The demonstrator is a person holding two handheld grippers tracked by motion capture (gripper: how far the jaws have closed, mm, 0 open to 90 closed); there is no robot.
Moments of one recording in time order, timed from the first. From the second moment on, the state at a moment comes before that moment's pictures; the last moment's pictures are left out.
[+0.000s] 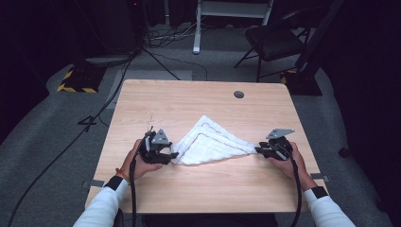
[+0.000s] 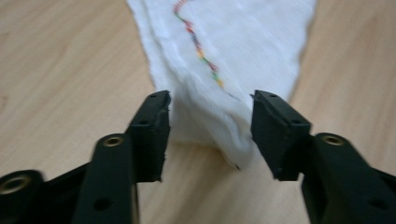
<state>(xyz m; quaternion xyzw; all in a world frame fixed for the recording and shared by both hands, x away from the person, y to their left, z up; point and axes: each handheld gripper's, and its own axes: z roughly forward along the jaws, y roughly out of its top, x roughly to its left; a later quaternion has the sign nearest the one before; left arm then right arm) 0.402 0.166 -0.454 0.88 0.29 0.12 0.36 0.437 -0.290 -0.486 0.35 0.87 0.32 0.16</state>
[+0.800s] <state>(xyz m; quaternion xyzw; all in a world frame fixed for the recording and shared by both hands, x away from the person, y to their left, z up) 0.479 0.109 -0.481 0.91 0.27 0.08 0.31 0.444 -0.294 -0.486 0.35 0.87 0.32 0.16</state>
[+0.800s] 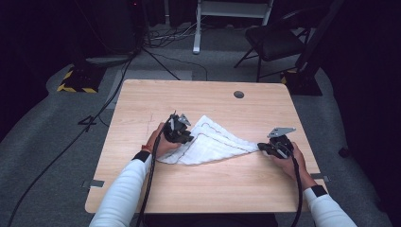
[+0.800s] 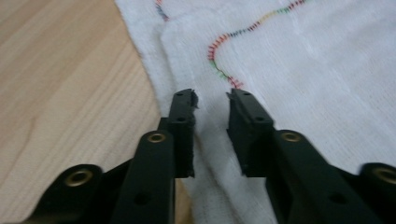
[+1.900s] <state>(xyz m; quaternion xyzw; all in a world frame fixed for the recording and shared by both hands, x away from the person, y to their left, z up) 0.491 0.098 -0.480 0.87 0.34 0.11 0.34 0.486 -0.283 -0.482 0.38 0.84 0.33 0.20</state>
